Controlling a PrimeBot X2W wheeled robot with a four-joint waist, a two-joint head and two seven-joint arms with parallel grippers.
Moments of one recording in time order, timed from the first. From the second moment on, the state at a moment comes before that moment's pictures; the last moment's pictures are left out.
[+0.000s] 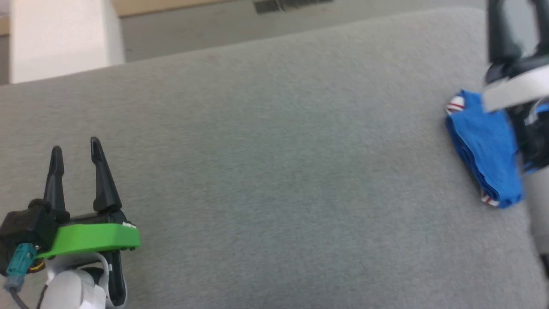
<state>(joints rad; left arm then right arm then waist) -0.08 0.22 0.02 -0.13 -0.36 0.14 -0.24 -0.73 -0.36 0.14 0.33 0.57 0.13 -0.19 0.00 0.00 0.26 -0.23</state>
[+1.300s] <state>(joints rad) -0.05 0.10 -0.16 0.16 -0.24 0.08 -0.26 0.03 -0.05 -0.03 0.11 0.20 0.13 -0.26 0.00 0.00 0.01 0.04</state>
